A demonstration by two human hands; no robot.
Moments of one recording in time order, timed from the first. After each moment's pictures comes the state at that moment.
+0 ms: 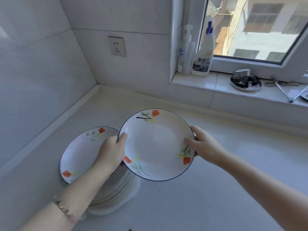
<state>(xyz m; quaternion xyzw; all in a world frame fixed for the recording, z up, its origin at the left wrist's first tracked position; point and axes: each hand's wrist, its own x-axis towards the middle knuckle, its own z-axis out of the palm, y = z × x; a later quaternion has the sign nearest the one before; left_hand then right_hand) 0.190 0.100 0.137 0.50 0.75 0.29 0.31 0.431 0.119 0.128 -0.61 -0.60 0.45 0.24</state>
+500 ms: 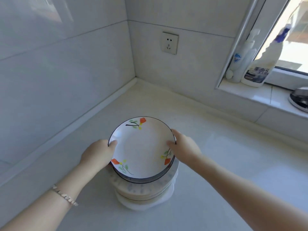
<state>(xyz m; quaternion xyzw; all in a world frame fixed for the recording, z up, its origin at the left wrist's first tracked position) 0.006 0.092 0.103 0.47 0.85 0.10 0.19 0.240 0.156 0.107 -0.59 -0.74 0.31 0.08</state>
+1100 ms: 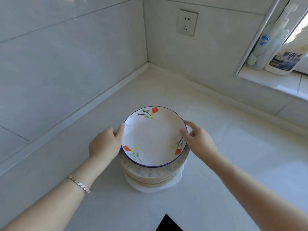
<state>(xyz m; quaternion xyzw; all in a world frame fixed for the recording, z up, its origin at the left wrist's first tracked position) 0.017 0.070 0.092 0.41 0.89 0.17 0.13 0.251 0.146 0.084 -0.60 -0.68 0.38 0.18</state>
